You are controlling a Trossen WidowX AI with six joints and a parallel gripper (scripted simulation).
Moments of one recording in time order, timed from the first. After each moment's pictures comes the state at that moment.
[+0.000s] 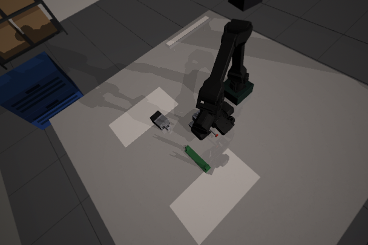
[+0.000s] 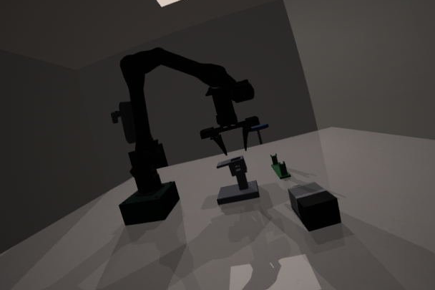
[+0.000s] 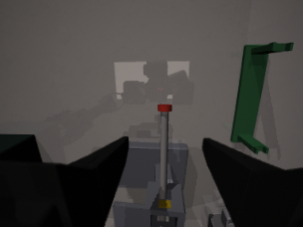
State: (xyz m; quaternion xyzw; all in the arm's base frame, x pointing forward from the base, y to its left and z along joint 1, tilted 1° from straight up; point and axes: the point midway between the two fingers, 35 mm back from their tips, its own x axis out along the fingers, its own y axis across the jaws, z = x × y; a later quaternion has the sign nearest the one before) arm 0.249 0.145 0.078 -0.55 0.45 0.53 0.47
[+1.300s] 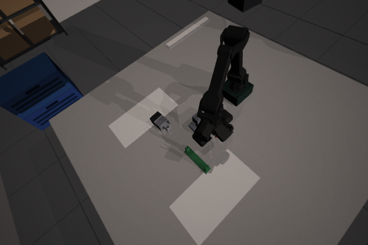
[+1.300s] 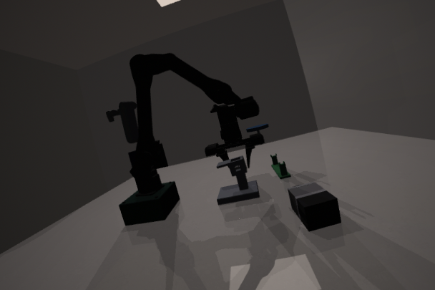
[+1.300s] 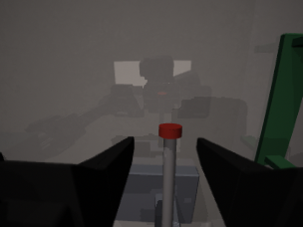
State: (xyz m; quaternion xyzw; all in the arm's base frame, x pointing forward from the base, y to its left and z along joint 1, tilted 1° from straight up) arm 0.251 0.144 0.021 -0.55 0.45 0.53 0.46
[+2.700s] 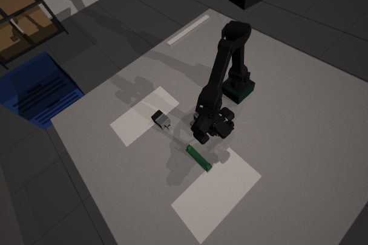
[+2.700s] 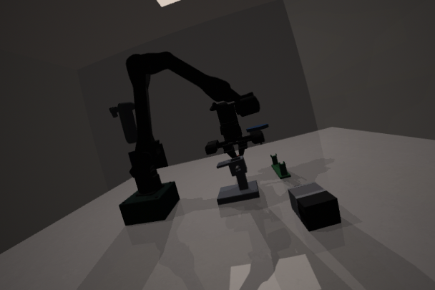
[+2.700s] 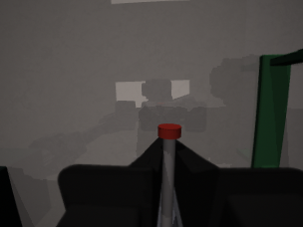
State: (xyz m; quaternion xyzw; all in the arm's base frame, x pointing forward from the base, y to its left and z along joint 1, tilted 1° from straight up) arm 0.252 0.152 0.029 -0.51 0.42 0.56 0.50
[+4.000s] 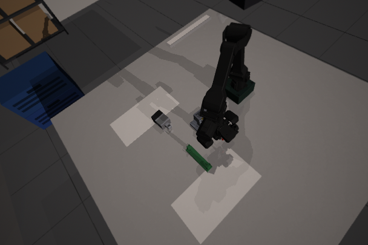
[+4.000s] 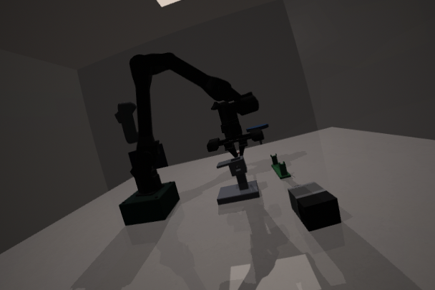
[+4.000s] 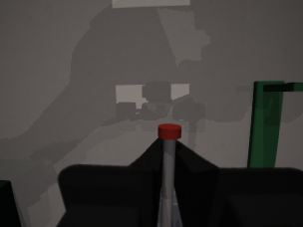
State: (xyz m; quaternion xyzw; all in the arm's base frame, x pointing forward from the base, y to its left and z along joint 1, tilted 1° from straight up) arm 0.249 0.177 0.033 -0.51 0.42 0.57 0.50
